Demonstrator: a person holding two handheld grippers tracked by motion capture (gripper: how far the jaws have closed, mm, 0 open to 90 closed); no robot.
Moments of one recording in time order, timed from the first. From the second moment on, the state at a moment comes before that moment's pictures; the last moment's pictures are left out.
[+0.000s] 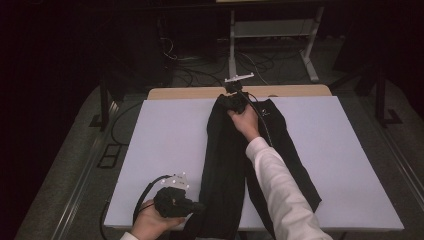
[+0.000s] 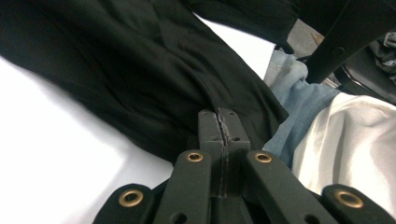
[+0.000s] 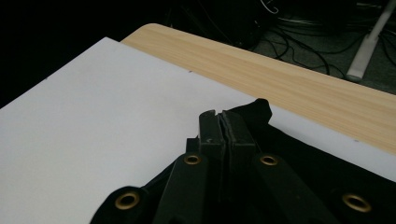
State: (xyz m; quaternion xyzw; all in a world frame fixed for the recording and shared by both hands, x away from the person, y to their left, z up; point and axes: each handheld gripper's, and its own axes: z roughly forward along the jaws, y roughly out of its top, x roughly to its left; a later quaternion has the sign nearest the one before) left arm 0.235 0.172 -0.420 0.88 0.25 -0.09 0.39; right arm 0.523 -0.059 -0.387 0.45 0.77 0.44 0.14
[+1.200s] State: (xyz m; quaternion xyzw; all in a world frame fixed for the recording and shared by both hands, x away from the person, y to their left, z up) left arm 0.234 0.096 -0.403 0.87 0.20 -0.11 0.43; right arm 0.528 -0.136 -0.379 0.46 0.77 0.42 0.14
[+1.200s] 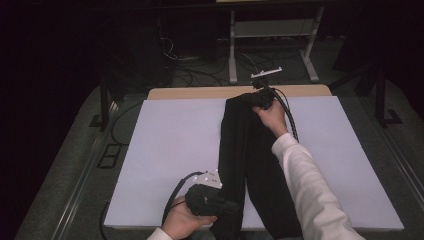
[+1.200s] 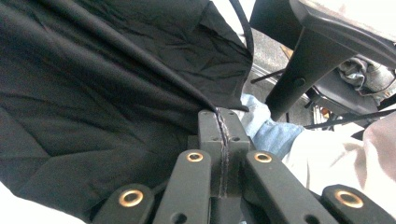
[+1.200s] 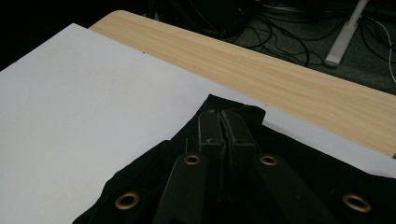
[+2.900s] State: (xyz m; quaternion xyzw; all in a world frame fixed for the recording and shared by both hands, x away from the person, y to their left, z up) left arm 0.256 -0.011 -0.406 0.87 0.16 -0.14 0.45; right arm 0.542 -0.216 -0.390 0.48 0.77 0.40 0.13
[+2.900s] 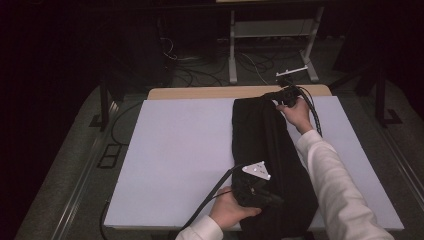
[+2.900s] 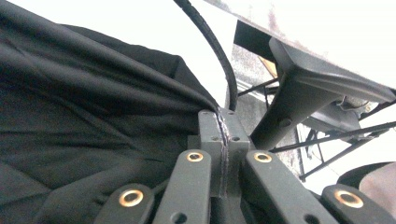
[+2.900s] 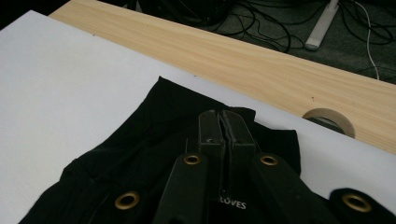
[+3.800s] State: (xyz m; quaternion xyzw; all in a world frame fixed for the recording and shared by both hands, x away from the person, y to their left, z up) left arm 0.269 -0.054 -0.419 0.86 0.16 -0.16 0.45; right arm 0.552 -0.237 -0.412 0.47 0.80 0.35 0.14
